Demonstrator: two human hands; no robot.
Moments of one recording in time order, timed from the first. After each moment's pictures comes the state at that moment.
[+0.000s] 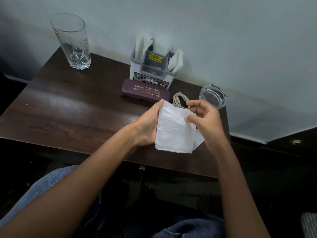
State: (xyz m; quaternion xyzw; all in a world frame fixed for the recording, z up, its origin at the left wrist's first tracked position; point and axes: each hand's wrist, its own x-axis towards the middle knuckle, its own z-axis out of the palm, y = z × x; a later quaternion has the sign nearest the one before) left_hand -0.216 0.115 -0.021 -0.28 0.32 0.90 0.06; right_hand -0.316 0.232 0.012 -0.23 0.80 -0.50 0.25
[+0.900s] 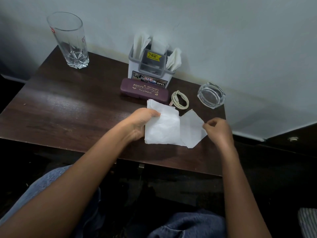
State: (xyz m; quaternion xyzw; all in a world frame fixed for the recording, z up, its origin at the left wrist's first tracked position) left_hand -0.208 0.103 -0.022 -0.41 0.40 0.82 0.01; right_hand -0.368 0.272 -0.033 -0.14 0.95 -0.24 0.13
